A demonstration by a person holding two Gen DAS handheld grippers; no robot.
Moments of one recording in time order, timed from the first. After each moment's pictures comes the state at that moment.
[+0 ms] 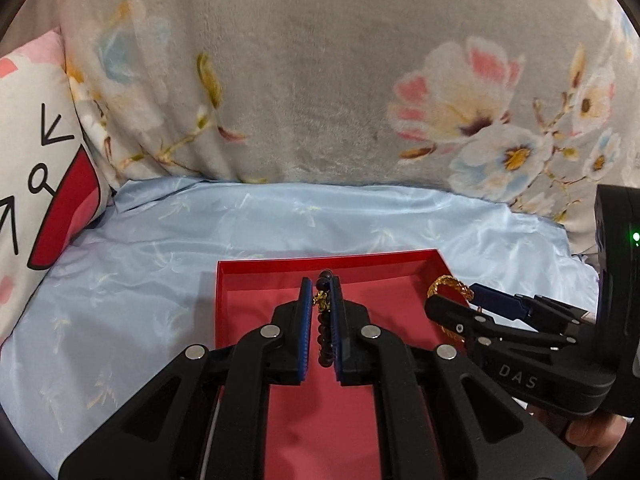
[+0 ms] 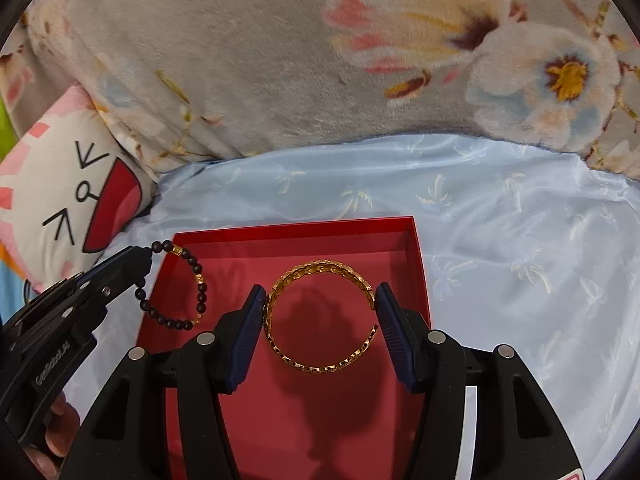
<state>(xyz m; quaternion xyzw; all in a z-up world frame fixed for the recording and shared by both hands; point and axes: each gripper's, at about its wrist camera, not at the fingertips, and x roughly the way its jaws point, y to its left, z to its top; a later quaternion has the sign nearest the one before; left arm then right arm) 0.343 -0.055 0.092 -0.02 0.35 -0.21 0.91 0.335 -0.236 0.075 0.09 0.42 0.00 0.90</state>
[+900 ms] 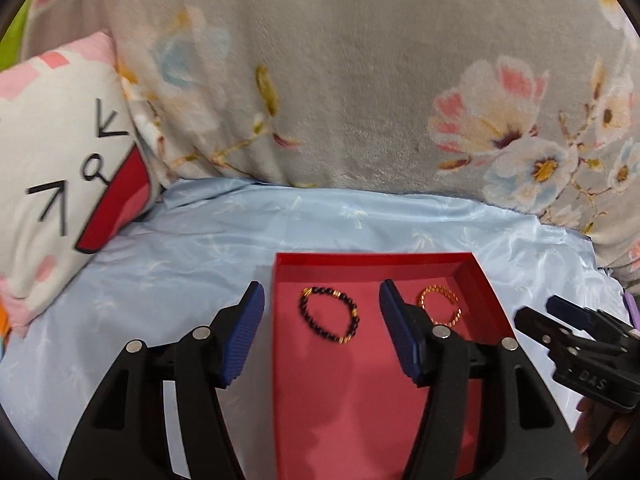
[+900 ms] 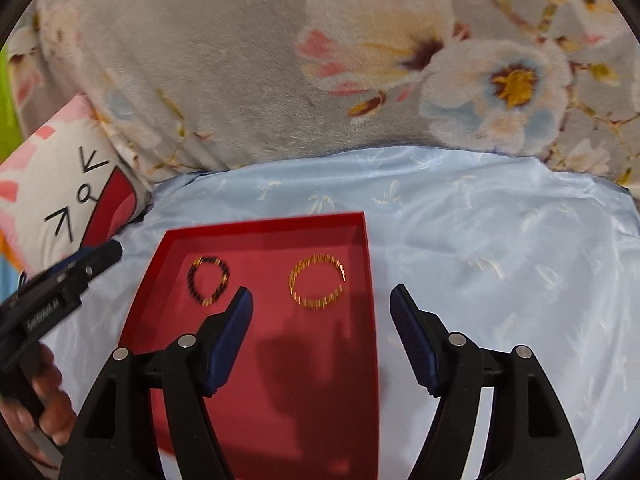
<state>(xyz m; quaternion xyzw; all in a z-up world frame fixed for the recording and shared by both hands) 0.306 -0.021 0.099 -0.02 0.32 -0.14 0.94 0.261 -0.256 0.092 0.08 0.37 -0.03 0.93</state>
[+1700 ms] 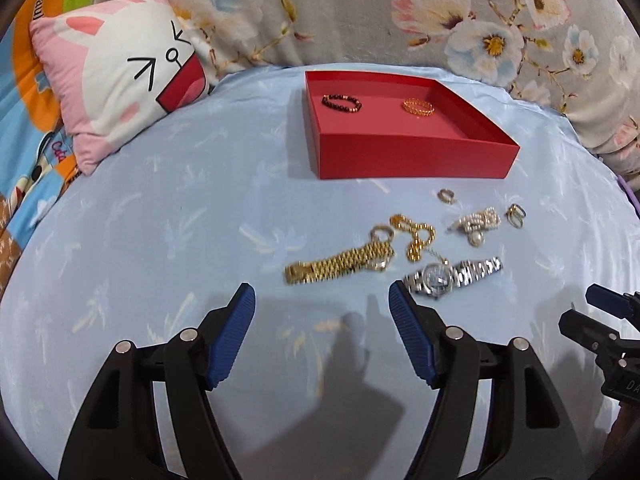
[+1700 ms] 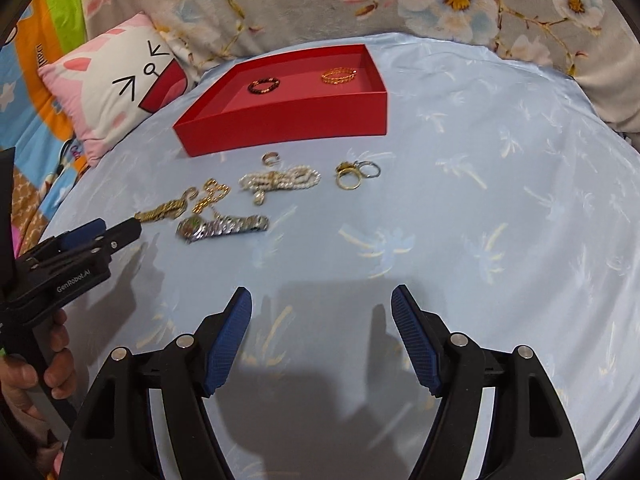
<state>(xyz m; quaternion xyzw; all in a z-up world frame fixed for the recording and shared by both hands) 0.073 0.032 0.003 0.04 0.39 -0.13 0.91 0.002 -0.194 0.010 0.07 0.44 -0.01 0.90</state>
